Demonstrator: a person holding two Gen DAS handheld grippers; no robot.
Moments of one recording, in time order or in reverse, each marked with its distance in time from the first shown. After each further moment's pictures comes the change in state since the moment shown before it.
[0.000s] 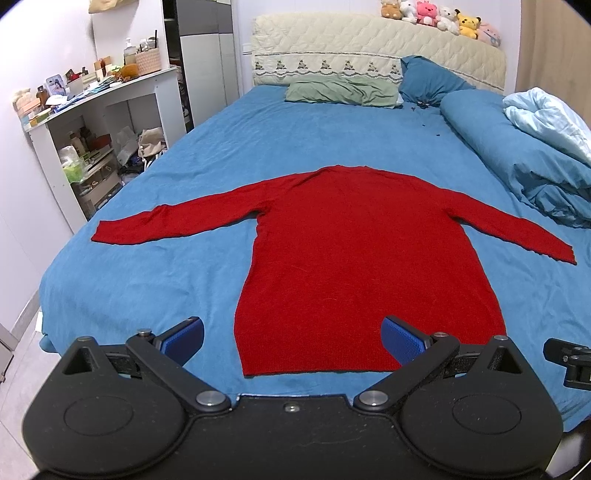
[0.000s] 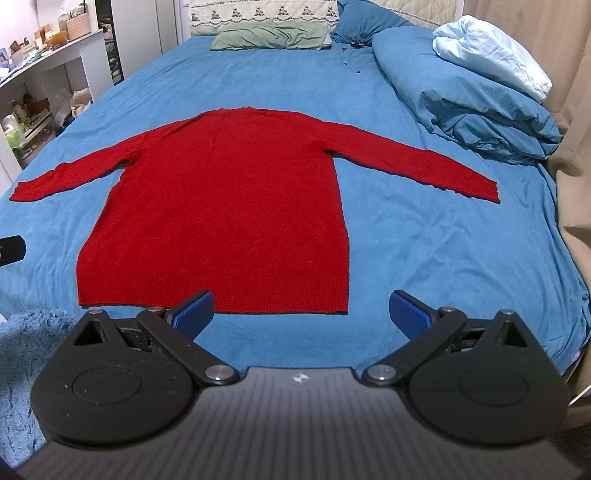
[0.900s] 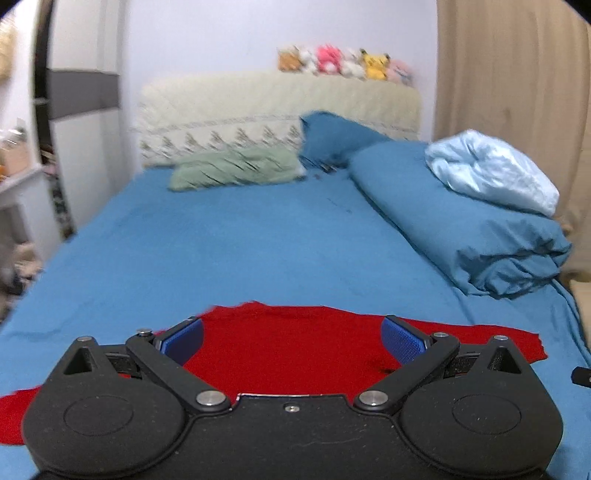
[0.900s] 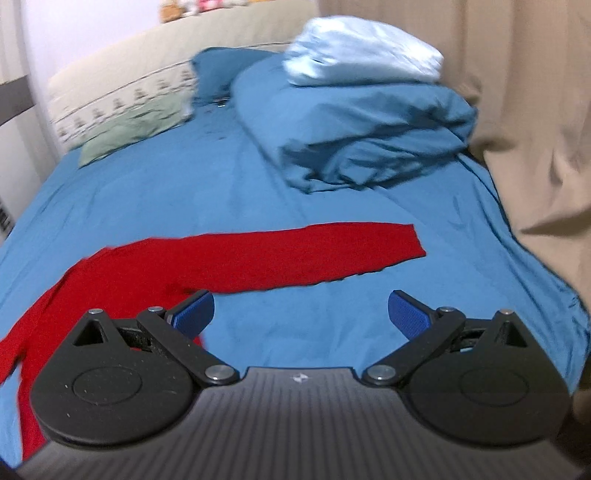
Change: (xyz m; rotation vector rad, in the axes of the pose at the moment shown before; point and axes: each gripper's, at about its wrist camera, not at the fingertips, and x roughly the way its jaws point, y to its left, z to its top) left arm 0.176 -0.147 0.221 0.155 -0.206 -0.295; right arm 0.120 -0.208 0.152 0.431 -0.158 -0.188
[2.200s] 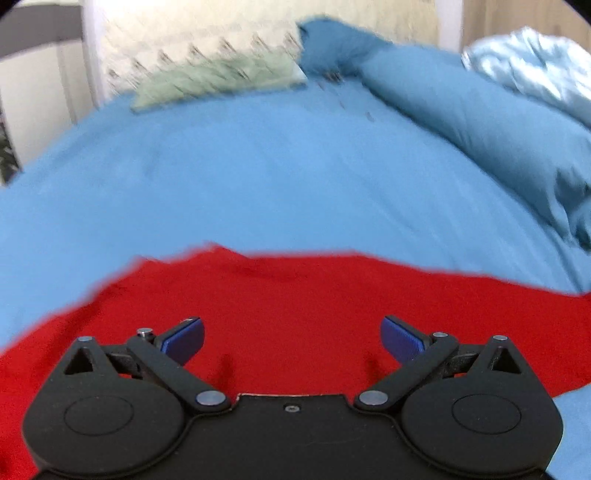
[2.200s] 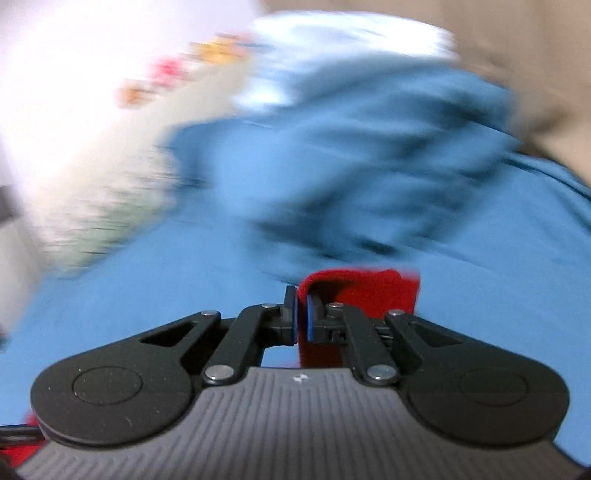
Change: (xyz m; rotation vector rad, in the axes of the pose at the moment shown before) left arm 0.249 0.018 -0.028 0.022 0.172 0.040; right arm 0.230 -0.005 0.065 0.182 -0.263 0.179
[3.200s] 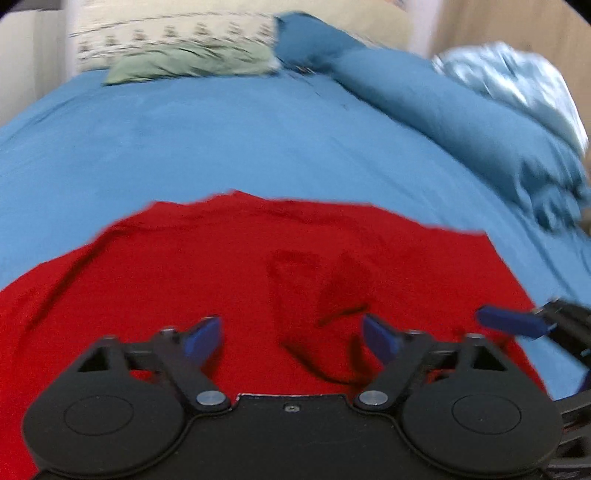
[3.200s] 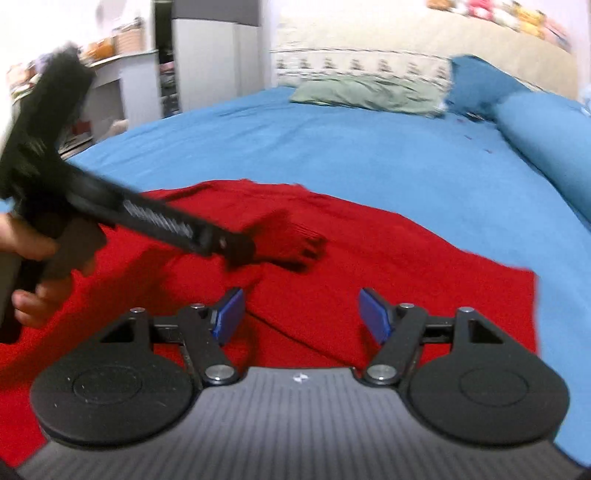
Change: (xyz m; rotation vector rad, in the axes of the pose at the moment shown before) left arm 0.009 0.076 -0.057 0.016 0.054 -0.247; right arm -0.003 0.217 -0.195 -0.651 0.281 0.454
